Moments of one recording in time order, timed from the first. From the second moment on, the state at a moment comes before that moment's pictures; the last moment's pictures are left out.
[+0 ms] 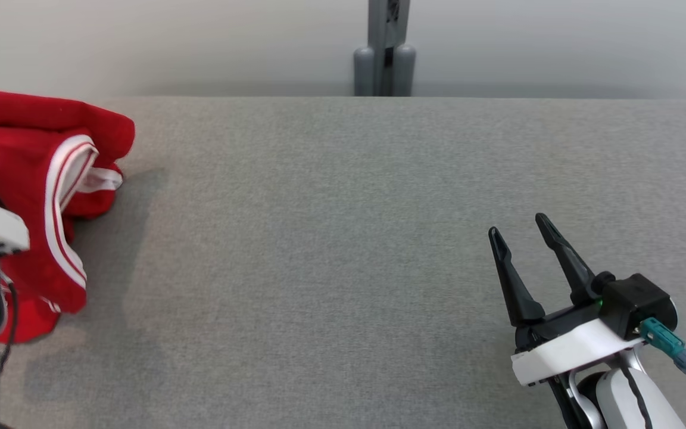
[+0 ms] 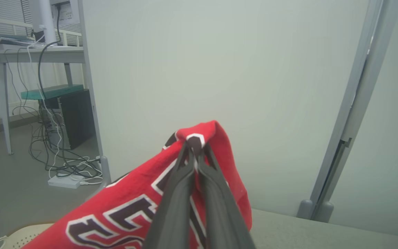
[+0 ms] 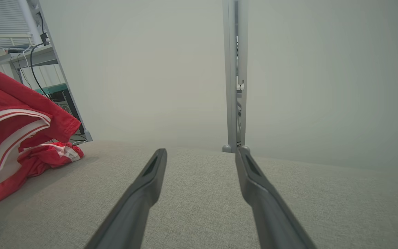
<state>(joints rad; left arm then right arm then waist) -0.49 0.39 0.04 0.35 -0.47 0.09 -0.11 -0.19 -0.08 0.21 0.13 0.21 0.13 -0.20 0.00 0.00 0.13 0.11</state>
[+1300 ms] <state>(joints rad) -0.51 0.06 -0.54 0.35 -0.39 -0.02 0.03 -0.18 -0.05 0.17 0.09 0.26 0.13 -0.21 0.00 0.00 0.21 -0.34</state>
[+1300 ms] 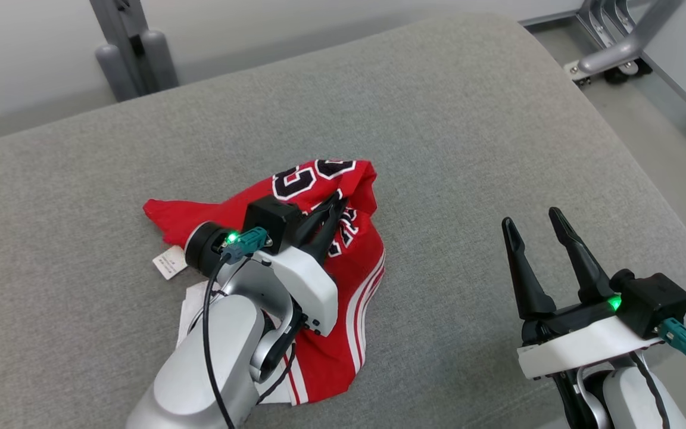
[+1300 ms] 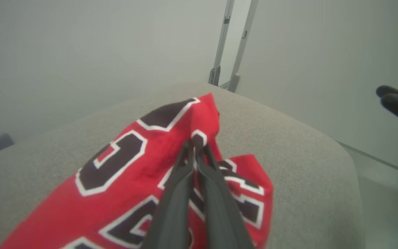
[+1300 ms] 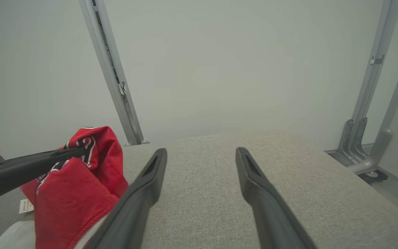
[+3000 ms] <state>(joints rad) 0.01 0.37 -0.31 -0.03 -0.48 0.31 -0.14 0.01 -0.05 0.09 0.08 0.19 0.13 -0.12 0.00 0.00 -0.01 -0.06</state>
